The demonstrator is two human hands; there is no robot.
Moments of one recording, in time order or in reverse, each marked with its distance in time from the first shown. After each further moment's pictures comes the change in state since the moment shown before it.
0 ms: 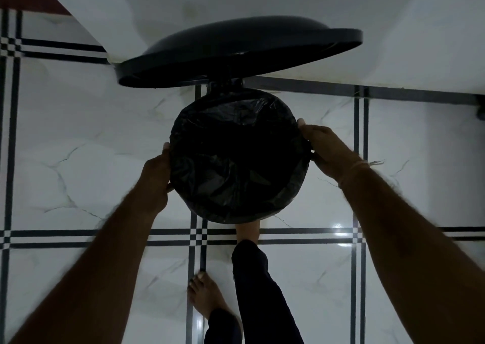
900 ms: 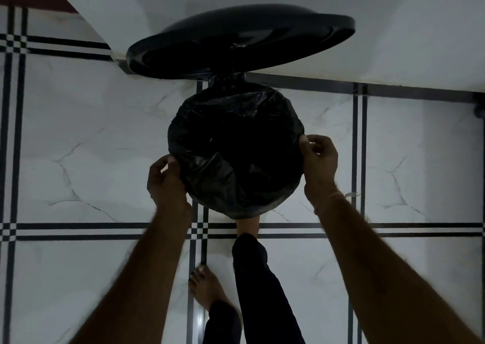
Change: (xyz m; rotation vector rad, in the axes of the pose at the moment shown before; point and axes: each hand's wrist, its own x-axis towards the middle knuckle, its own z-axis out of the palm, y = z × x) left_hand -0.030 -0.043 0.023 -0.417 0.345 0.126; right_hand -0.037 0.049 0.036 0.177 0.527 -0.171
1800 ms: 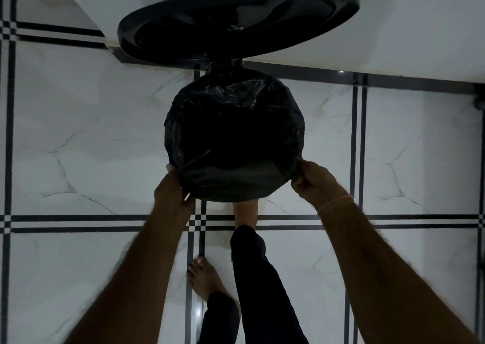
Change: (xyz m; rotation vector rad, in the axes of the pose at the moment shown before) left_hand -0.002 -0.020 -0.020 -0.052 -0.087 -0.393; right_hand -0.005 0.024 -0.020 0.328 -0.184 0.733
